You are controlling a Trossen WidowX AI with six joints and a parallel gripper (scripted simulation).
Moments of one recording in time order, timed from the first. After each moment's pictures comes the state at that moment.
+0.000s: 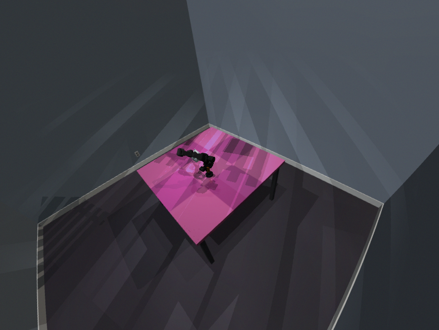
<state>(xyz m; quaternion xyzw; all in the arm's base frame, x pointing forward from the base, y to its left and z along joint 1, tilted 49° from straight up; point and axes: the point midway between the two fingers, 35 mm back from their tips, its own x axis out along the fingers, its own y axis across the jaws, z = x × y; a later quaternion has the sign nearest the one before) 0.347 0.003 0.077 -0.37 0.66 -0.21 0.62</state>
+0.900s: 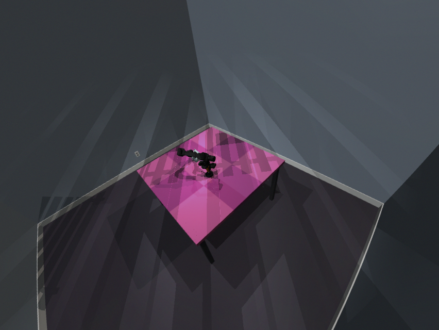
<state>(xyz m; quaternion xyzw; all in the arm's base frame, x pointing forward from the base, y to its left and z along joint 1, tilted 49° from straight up) 0.345 0.008 0.073 0.08 0.40 -0.56 0.72</state>
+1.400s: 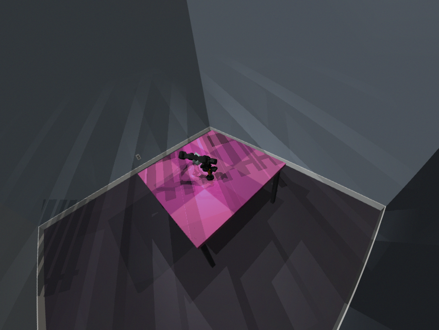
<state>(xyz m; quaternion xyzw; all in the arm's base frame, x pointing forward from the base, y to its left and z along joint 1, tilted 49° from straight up) 0.349 0.011 0.069 0.12 0.36 -0.58 0.71</state>
